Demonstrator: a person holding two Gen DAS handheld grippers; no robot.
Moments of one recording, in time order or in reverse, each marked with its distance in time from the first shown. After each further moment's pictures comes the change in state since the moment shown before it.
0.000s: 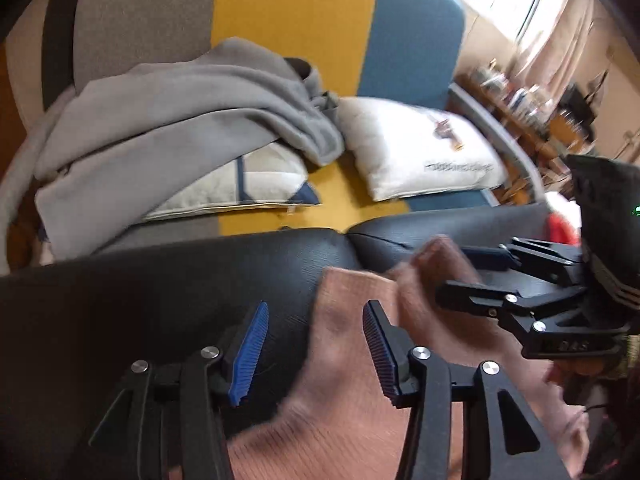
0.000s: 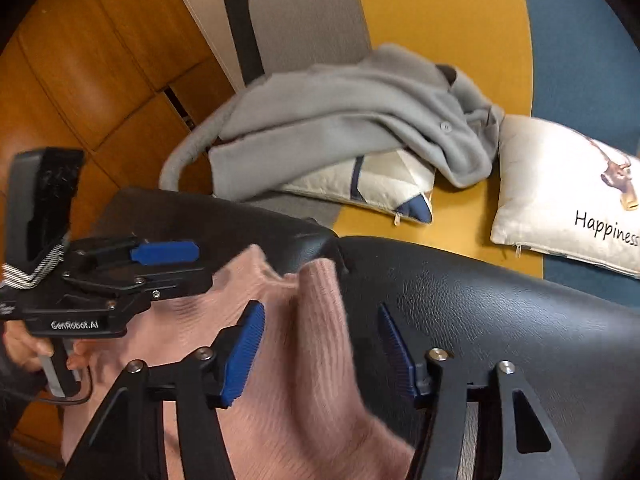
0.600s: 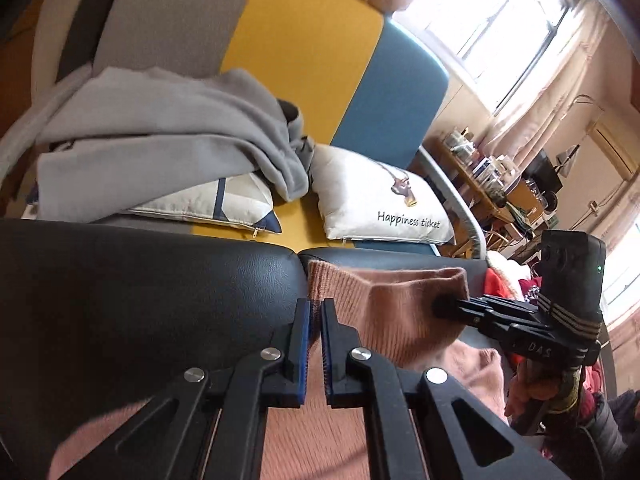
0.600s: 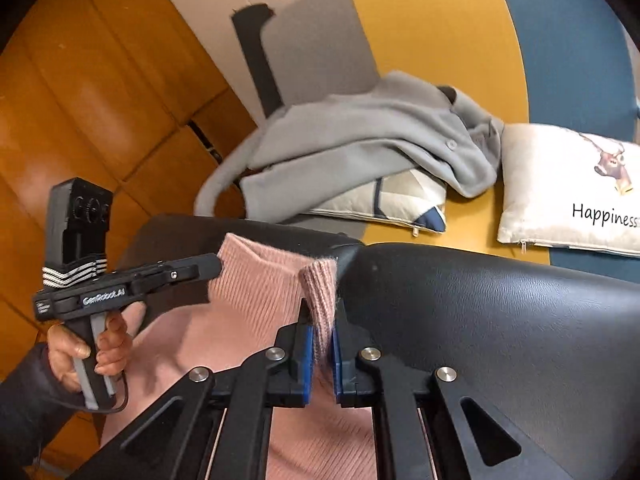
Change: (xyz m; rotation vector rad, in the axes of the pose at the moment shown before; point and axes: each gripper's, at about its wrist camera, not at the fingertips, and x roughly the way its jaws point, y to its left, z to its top) left arm -0.084 0.010 -0.043 -0.145 -0.193 -0.223; right arm -0.078 0.017 -0.033 0.037 -0.161 0.104
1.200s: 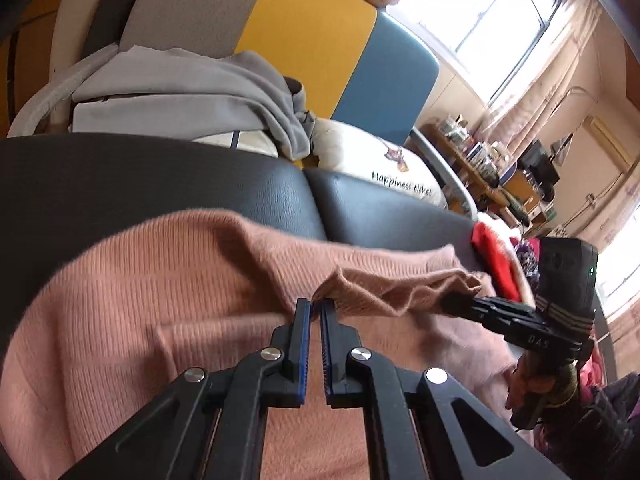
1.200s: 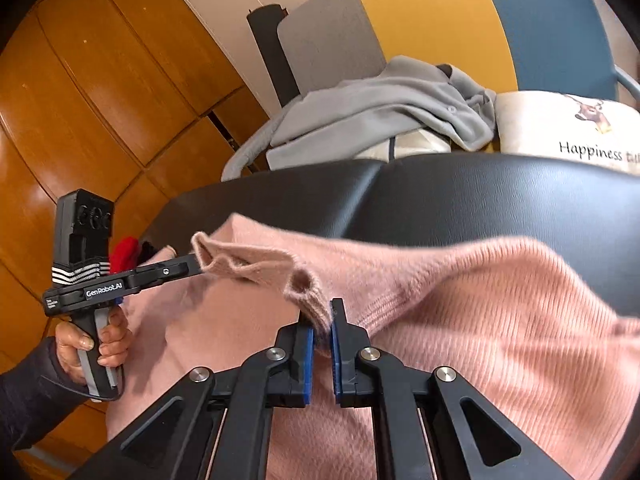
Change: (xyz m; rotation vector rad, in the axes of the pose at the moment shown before) left arm -0.038 0.000 -0.108 -0.011 0.008 0.017; right arm -0.026 0.034 -0.119 0.034 -0.018 -0.009
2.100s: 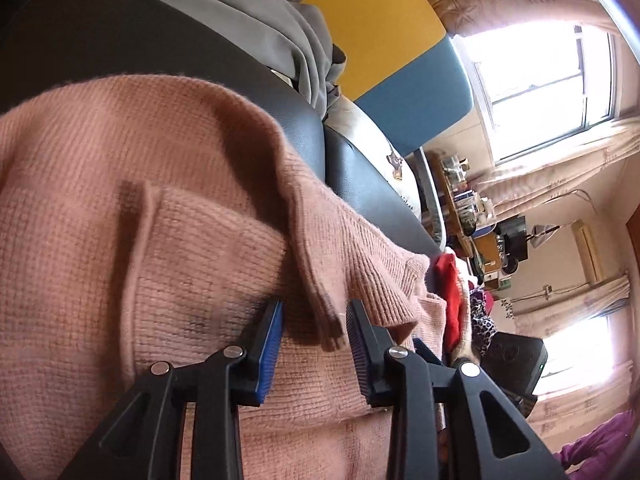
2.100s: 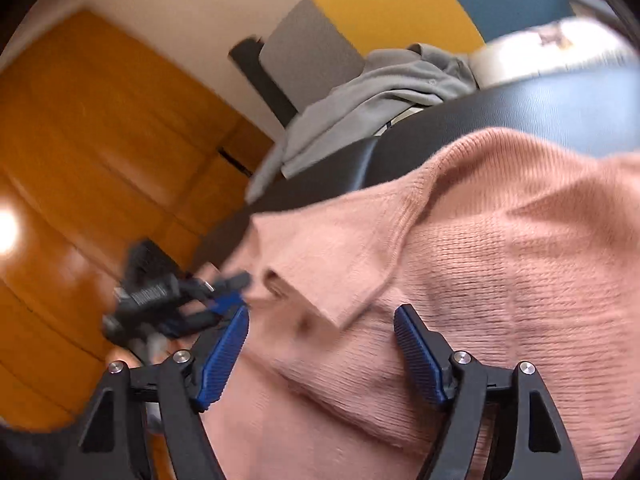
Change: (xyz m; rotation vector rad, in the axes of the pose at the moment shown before) left arm 0.019 0.021 -0.025 -0.396 0.088 -0.181; right arm -0.022 -0.012 -0.055 0.287 -0.113 0.184
